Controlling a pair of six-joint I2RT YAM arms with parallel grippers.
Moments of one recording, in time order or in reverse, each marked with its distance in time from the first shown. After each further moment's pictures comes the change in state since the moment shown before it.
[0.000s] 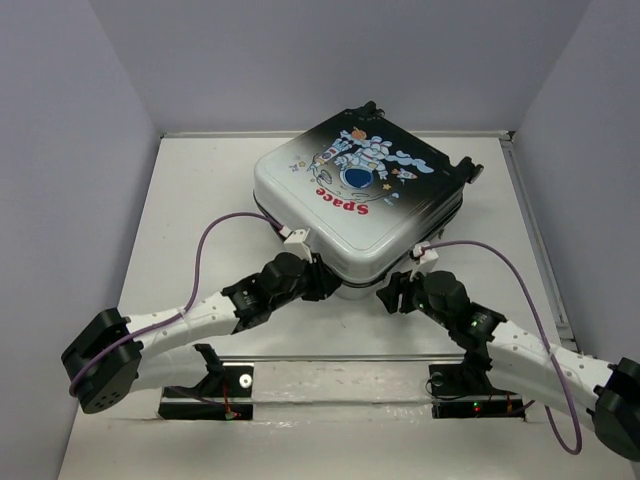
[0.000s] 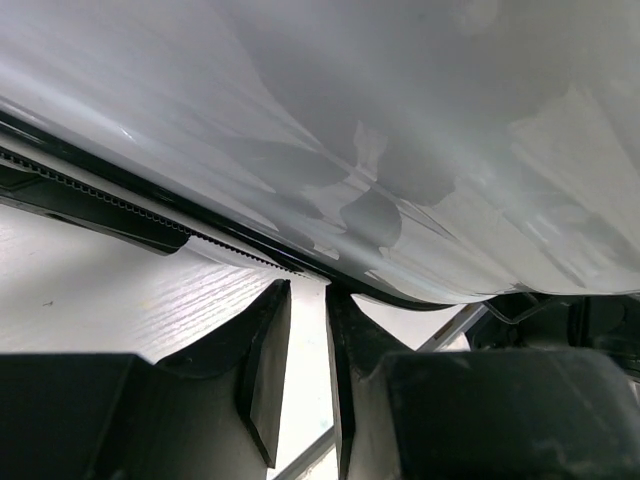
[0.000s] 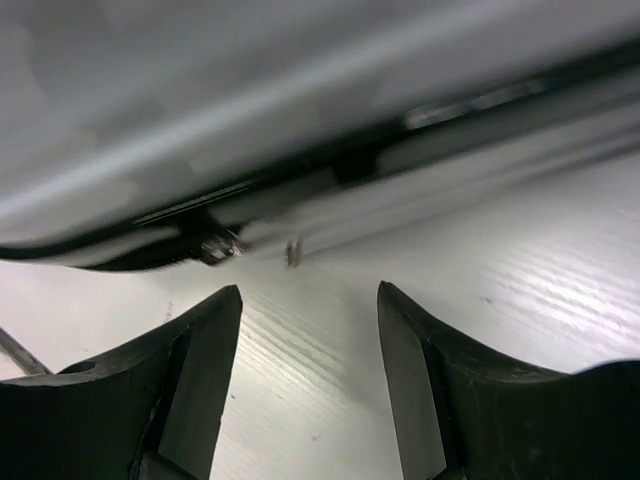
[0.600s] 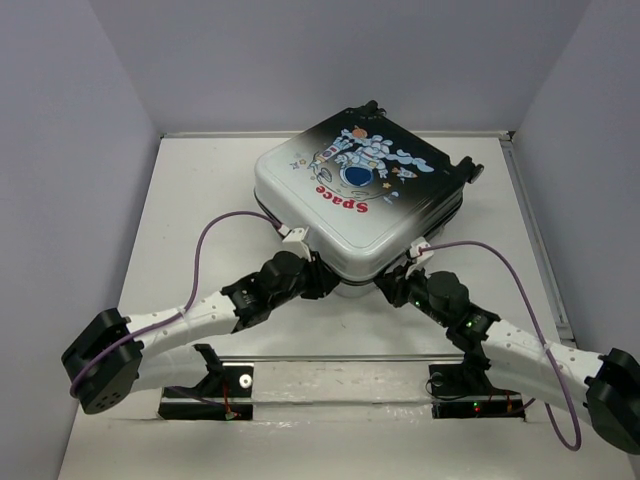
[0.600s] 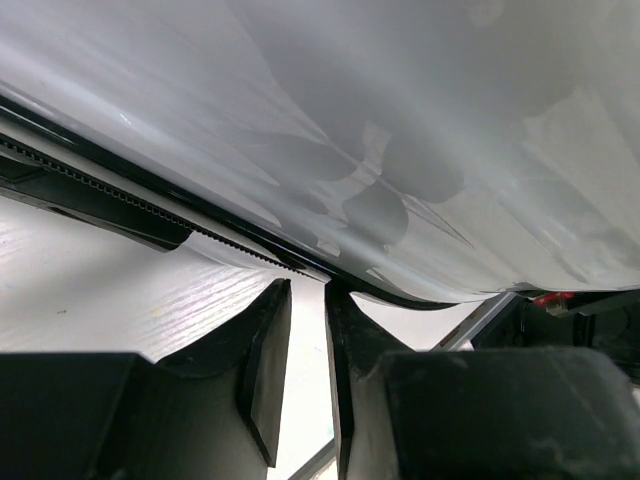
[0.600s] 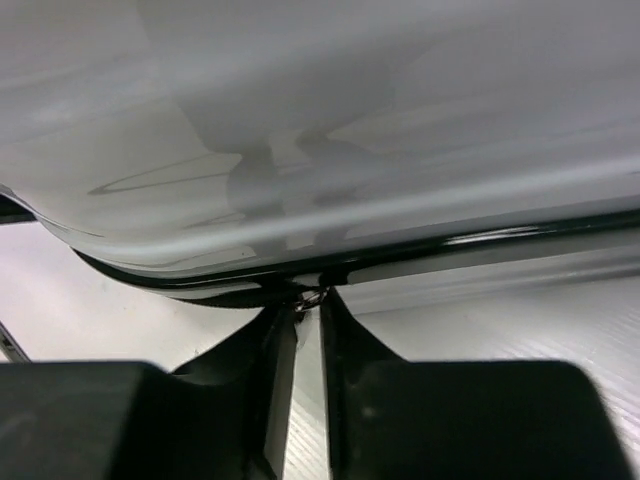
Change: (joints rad) left arm 0.015 0.001 0.000 0.005 0.003 0.011; right arm 0.002 0.072 -0.033 0.303 -0.051 -0.119
